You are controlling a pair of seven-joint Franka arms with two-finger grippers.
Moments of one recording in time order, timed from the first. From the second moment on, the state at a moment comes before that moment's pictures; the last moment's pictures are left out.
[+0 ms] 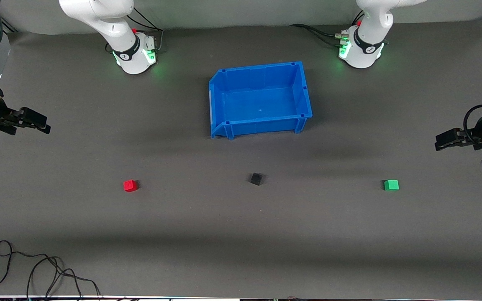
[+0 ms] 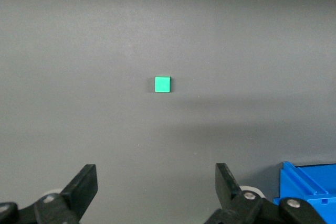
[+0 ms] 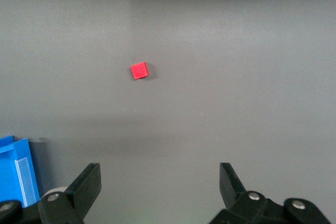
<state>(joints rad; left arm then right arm) 0.11 0.17 -0.10 -1.50 0.03 1.62 0.01 0.02 0.01 -0.07 -1.64 0.00 1.61 -0.04</state>
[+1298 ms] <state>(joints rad) 0.13 0.43 -0.11 -1.60 0.03 1.94 -0.06 0.00 0.10 -0.09 -1.55 0.09 1.63 0.64</state>
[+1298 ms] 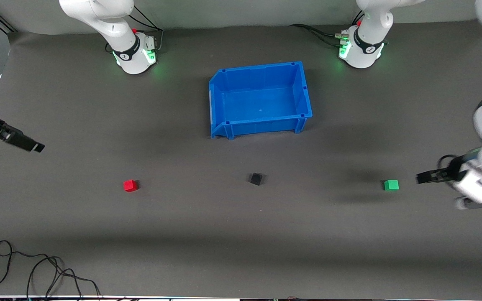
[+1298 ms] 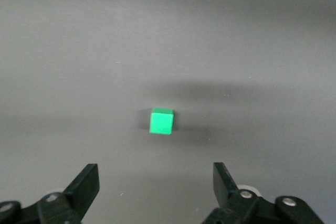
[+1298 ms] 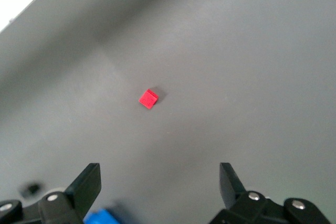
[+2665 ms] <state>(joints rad) 0.12 0.74 -0.10 -1.61 0.07 2.16 0.05 -0.02 0.52 -0.15 -1.79 0.55 2.01 0.86</state>
